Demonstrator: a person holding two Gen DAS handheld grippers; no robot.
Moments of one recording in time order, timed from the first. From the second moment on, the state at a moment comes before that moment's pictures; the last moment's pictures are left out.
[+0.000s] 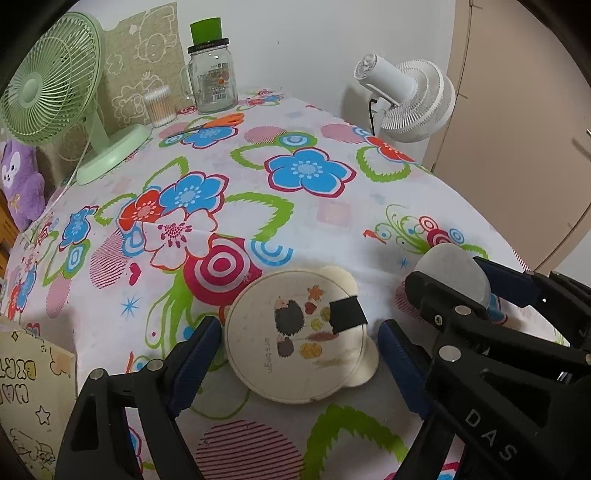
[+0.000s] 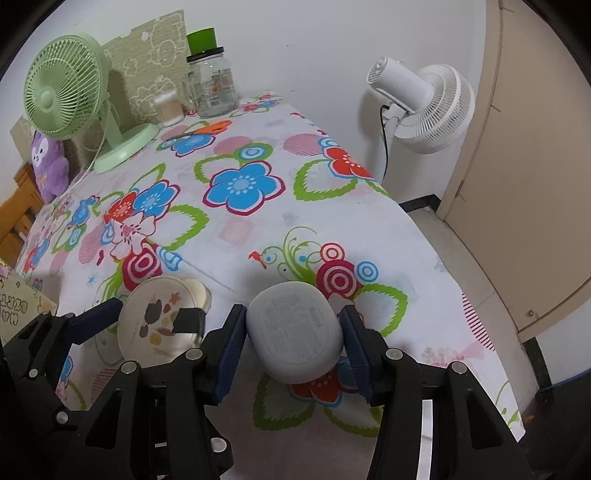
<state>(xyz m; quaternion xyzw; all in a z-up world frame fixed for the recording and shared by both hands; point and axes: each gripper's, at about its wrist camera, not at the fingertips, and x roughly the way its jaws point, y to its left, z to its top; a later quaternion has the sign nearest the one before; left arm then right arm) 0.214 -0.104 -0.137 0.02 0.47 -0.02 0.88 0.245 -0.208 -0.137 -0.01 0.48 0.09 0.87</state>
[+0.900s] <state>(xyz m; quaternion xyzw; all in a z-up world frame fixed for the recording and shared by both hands) 0.175 -0.088 -0.125 0.02 0.46 -0.01 0.89 0.211 -0.188 -0.126 -0.02 0.47 0.10 0.87</state>
